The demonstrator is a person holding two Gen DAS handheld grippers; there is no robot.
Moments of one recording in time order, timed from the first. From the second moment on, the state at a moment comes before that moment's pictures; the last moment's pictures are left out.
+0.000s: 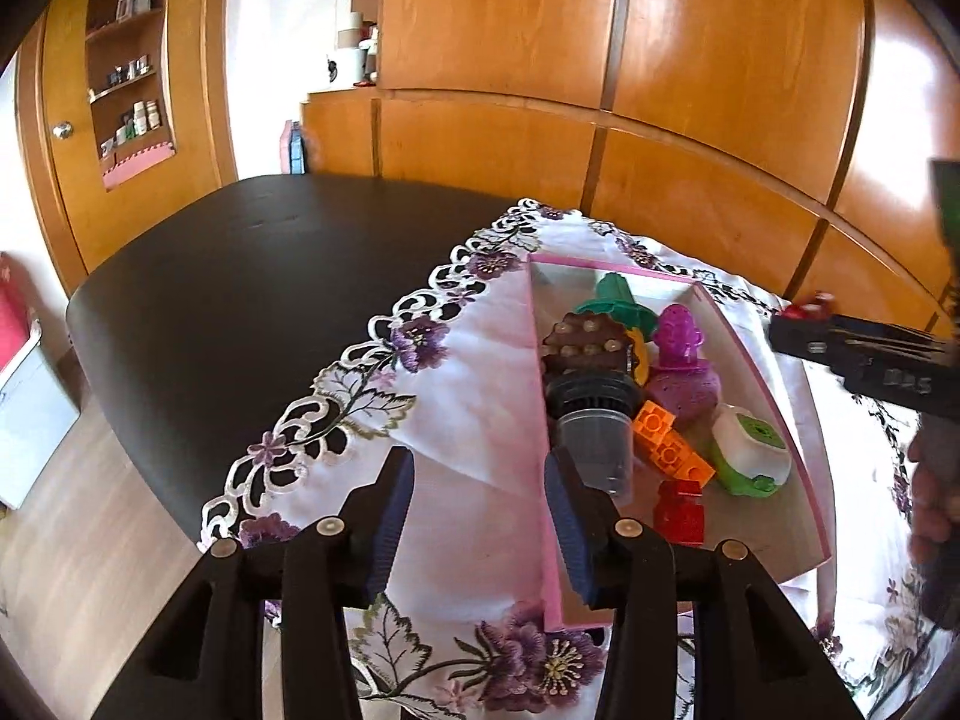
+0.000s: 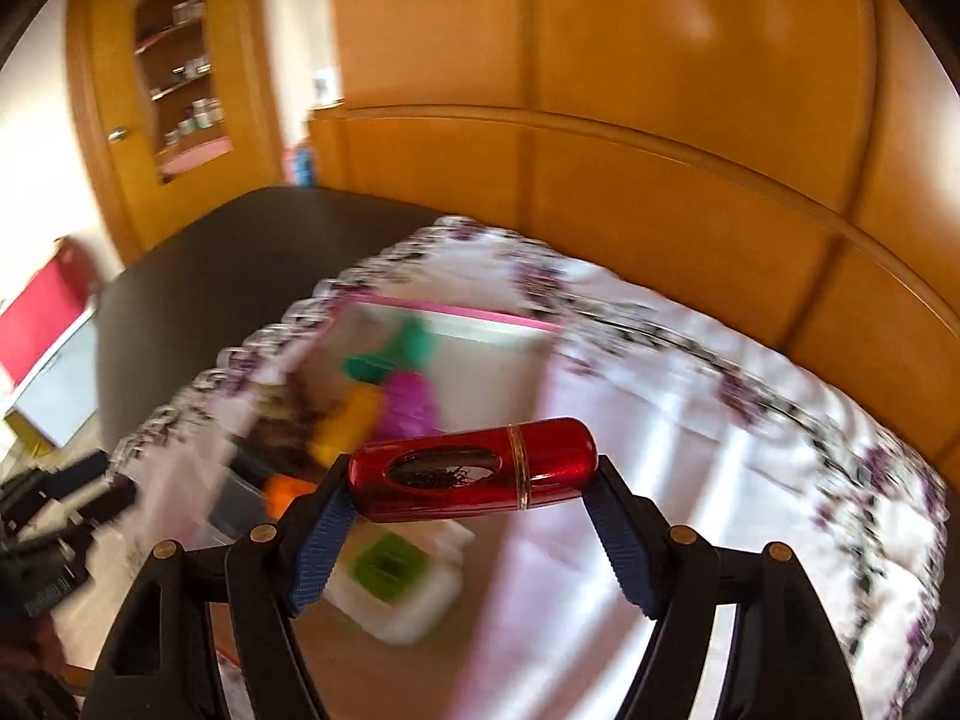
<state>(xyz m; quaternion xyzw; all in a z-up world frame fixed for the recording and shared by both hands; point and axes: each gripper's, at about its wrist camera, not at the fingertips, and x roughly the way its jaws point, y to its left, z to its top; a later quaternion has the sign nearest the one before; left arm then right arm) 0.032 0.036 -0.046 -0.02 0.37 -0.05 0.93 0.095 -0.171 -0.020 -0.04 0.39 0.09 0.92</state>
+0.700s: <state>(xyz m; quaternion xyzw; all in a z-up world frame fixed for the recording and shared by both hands) 0.034 0.044 -0.052 -0.02 0.37 -0.04 0.93 0.114 -0.157 -0.093 -0.04 0.47 0.09 0.87</state>
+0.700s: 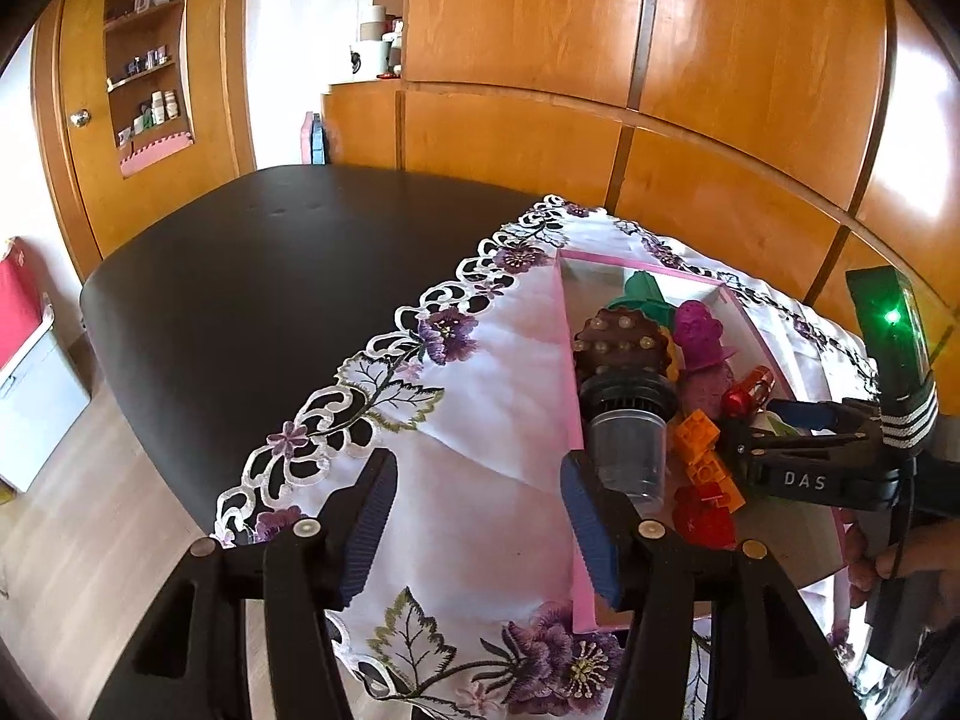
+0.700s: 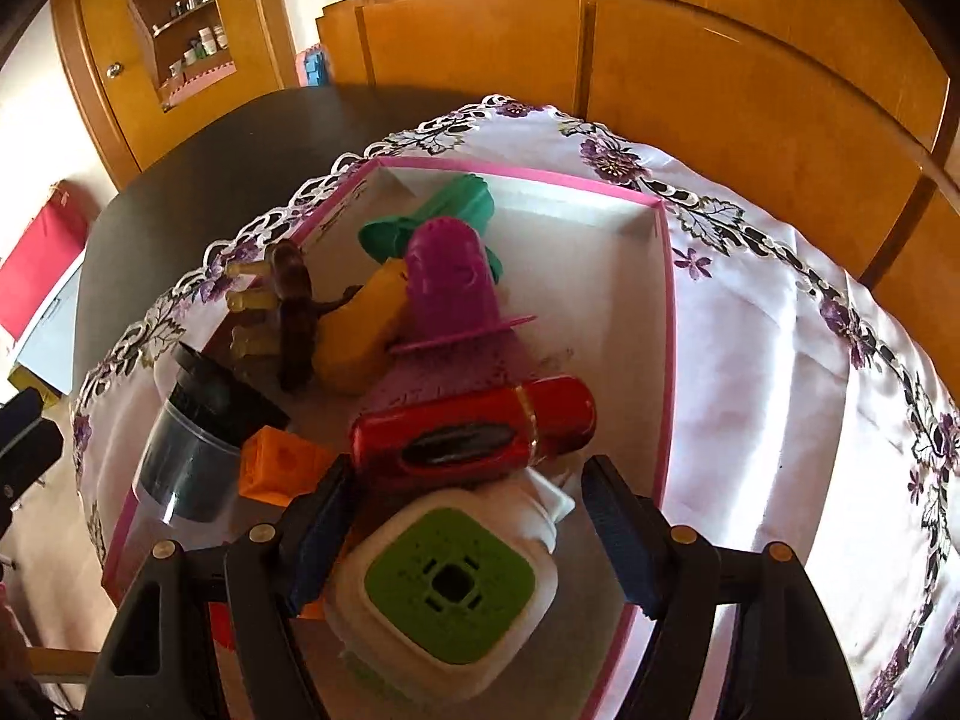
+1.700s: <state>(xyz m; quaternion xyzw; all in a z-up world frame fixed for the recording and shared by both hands) 0.002 0.005 -0.029 0.02 0.34 -0.01 0.94 0.011 -0.191 -0.035 0.04 0.33 -0.06 0.94</state>
